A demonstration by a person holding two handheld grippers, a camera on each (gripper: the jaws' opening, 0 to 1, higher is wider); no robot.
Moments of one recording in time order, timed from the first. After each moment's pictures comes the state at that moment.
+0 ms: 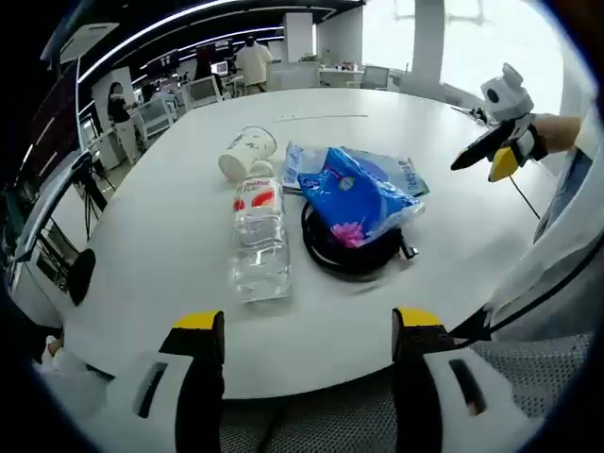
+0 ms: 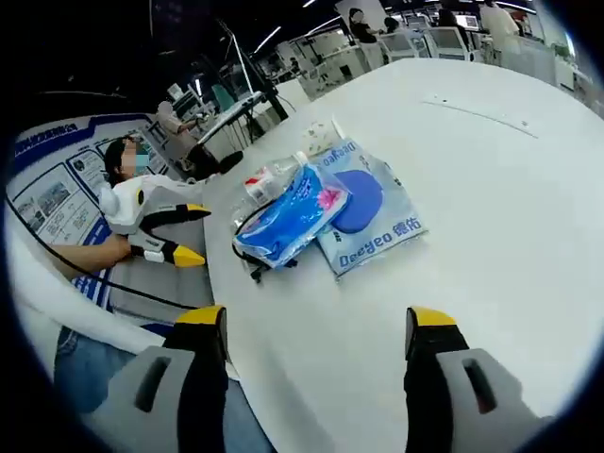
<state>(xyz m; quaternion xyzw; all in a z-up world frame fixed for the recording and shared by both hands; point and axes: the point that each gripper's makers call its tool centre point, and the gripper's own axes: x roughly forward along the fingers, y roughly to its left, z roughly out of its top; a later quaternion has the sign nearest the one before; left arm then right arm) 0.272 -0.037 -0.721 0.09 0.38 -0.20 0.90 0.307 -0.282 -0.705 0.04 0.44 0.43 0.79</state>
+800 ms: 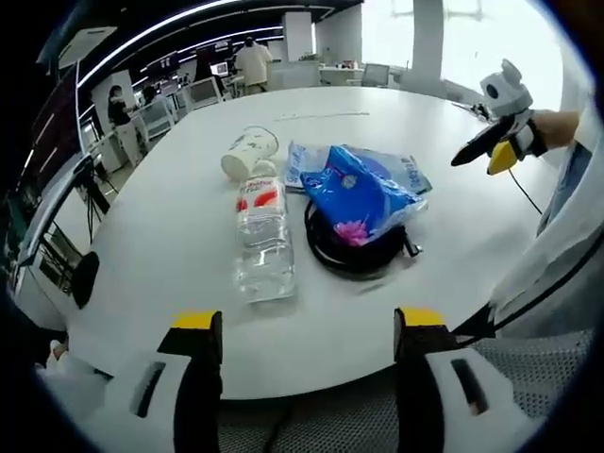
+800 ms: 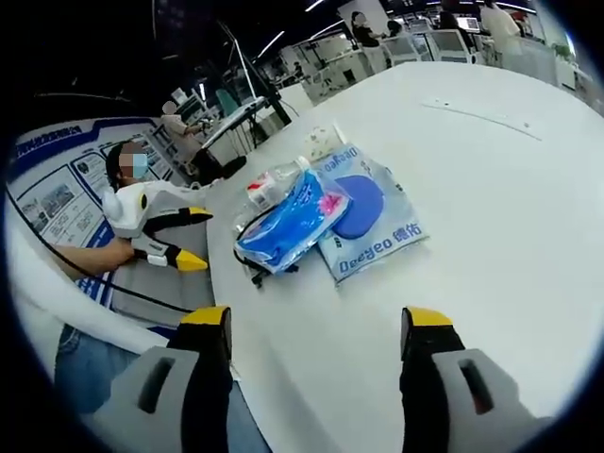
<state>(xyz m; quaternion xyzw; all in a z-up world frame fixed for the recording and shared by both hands) 0.274 -0.034 -0.722 0.10 0.38 -0.20 0.90 0.312 -0.280 -0.703 0.05 0.43 0.44 0.79</state>
